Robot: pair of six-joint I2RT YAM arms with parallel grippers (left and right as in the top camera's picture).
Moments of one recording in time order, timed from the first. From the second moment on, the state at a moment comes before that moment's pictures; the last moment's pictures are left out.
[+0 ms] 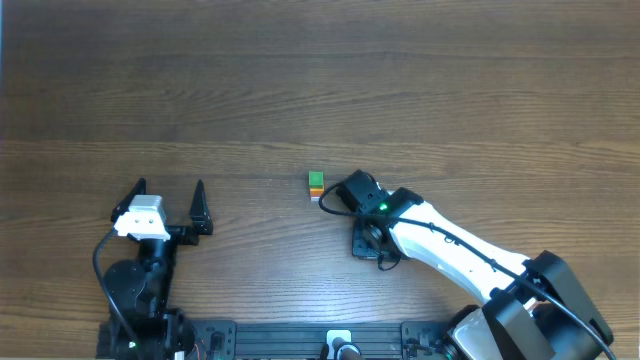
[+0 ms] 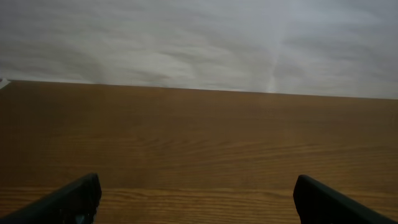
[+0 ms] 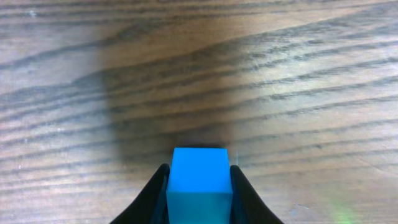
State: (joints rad) left arm 0.07 0.01 0.01 -0.06 0.12 -0.07; right arm 0.67 1.51 0.77 -0.83 -0.02 0.75
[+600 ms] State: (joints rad) left arm 0.07 0.01 0.01 -0.06 0.12 -0.07; right arm 0.67 1.78 1.68 -1.35 0.03 0.67
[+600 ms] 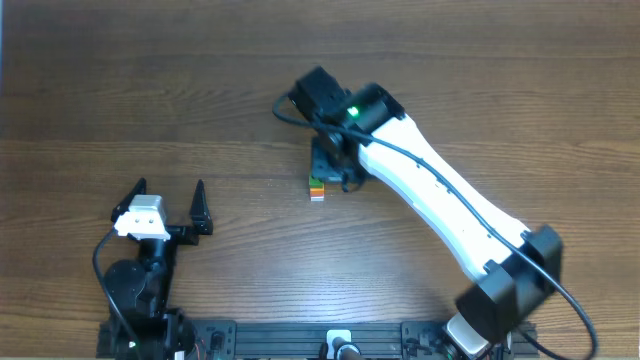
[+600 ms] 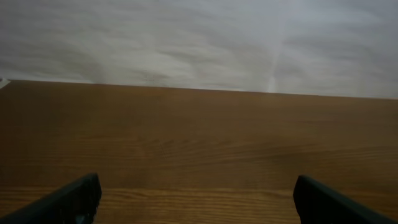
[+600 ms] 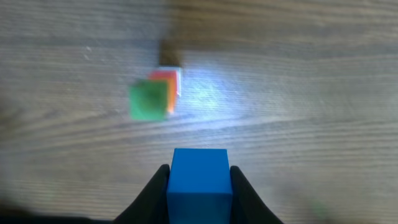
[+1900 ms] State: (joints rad) left arm 0.07 0.01 0.01 -0.06 0.12 -0.07; right arm 0.73 1.97 1.76 -1.31 0.02 0.71
